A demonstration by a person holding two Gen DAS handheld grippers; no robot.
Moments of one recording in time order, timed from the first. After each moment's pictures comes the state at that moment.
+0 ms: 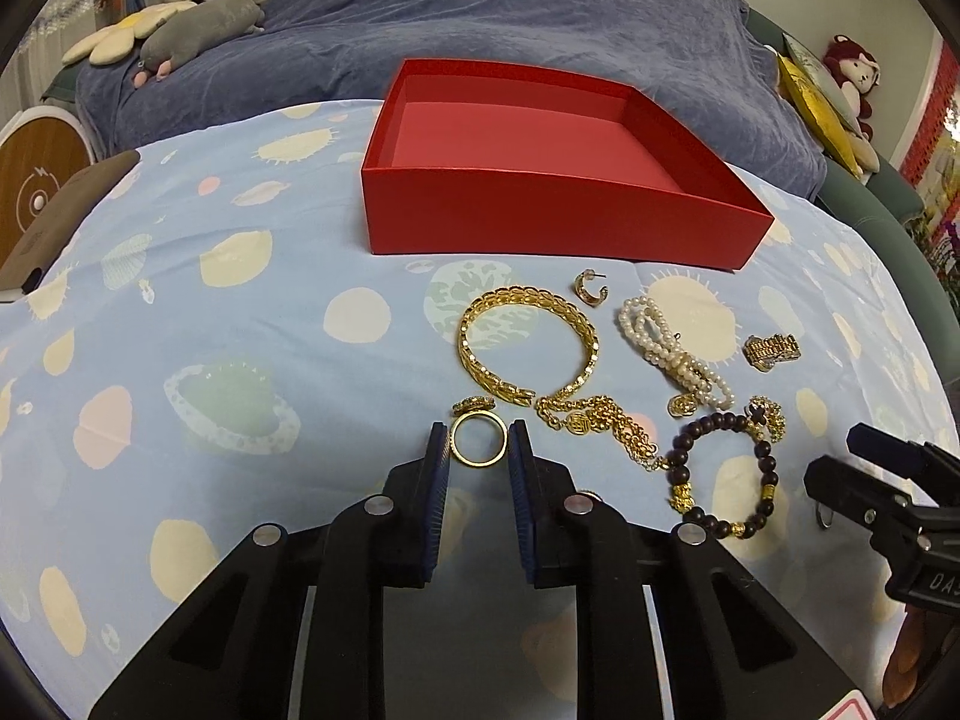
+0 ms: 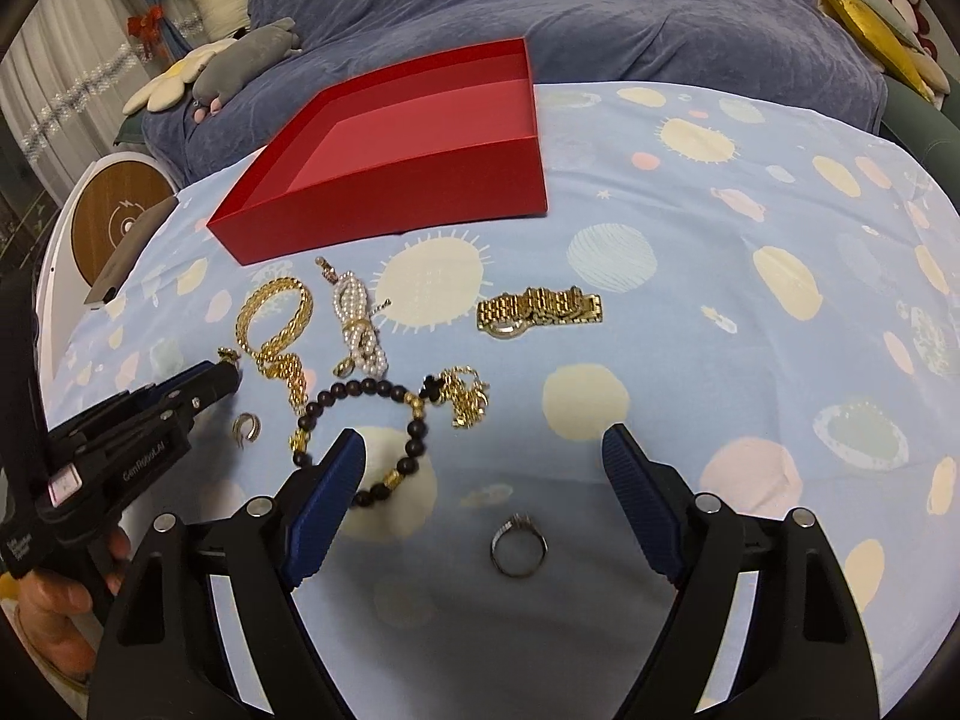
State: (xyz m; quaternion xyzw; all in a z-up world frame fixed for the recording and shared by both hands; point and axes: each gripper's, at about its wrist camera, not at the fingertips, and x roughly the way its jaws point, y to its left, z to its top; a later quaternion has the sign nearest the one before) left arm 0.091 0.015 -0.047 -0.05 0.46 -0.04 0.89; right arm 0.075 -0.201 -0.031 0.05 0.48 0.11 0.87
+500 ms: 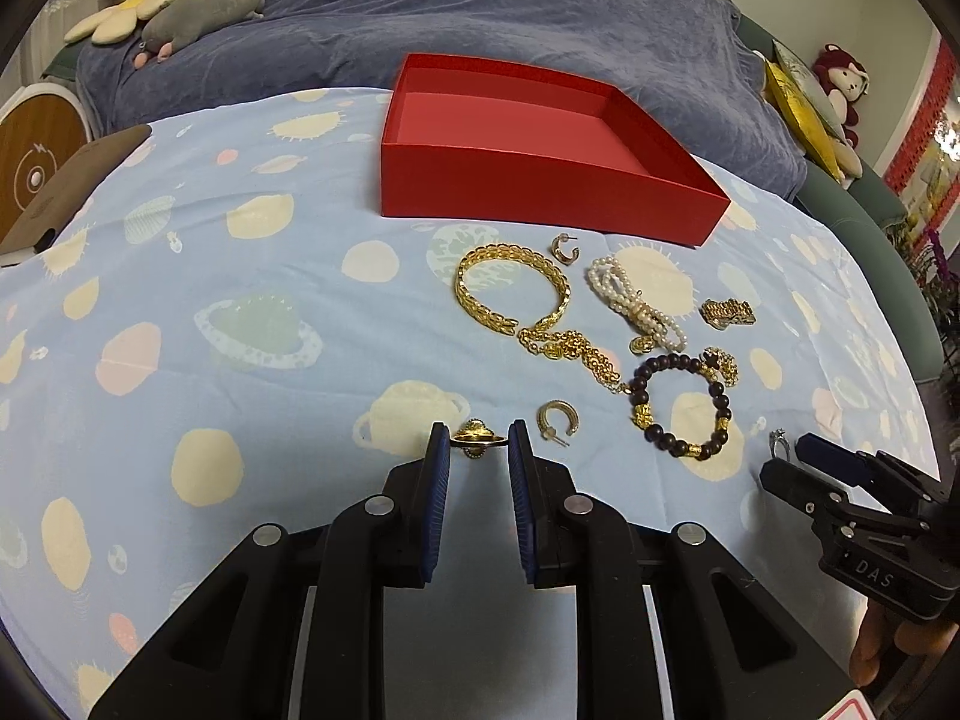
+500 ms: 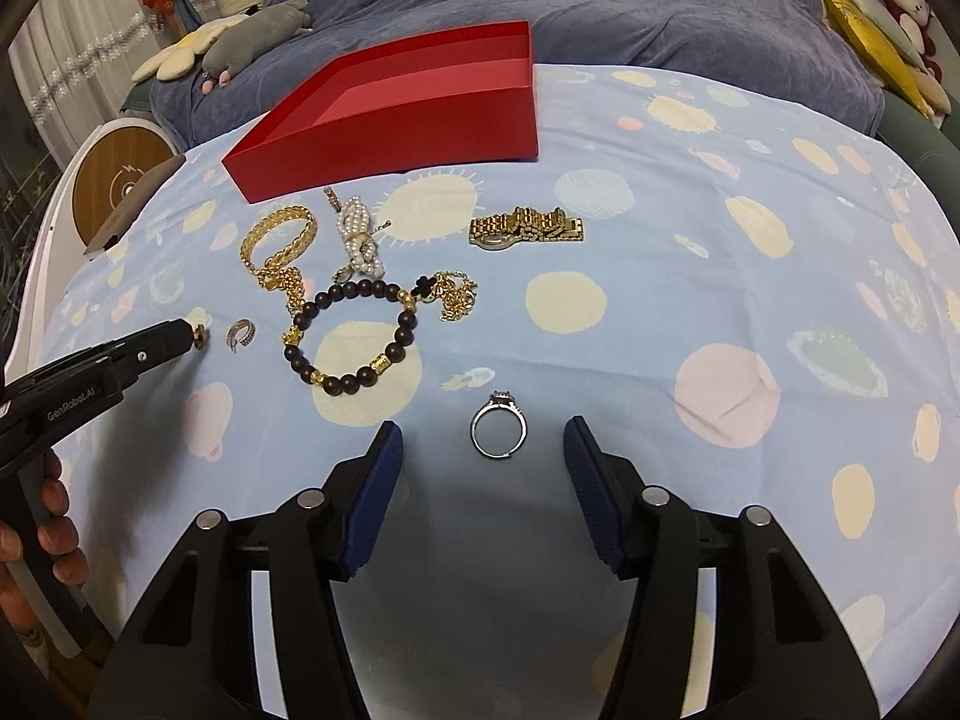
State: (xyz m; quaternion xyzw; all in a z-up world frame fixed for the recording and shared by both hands) left arm 0.052 0.022 -0.036 -0.07 0.46 -0.06 0.88; right arm 0.046 -0.198 -0.042 0.02 0.48 0.11 0.87
